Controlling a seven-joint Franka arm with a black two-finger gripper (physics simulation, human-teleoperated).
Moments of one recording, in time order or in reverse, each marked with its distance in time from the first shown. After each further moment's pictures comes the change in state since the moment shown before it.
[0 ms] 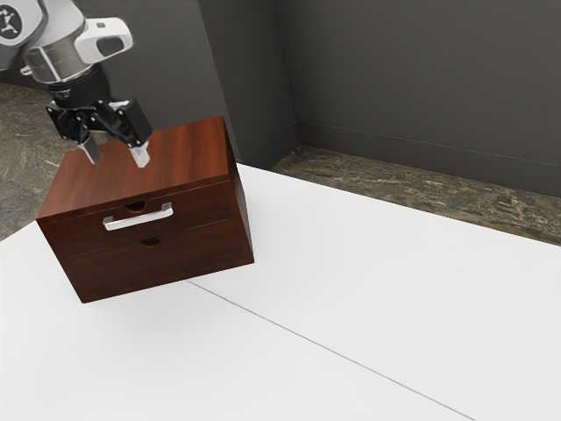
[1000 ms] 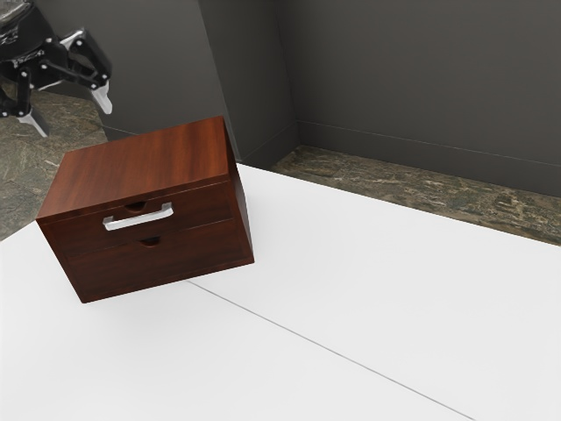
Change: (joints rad) arm -0.035 -0.070 0.001 0.163 -0.020 -0.158 -0.570
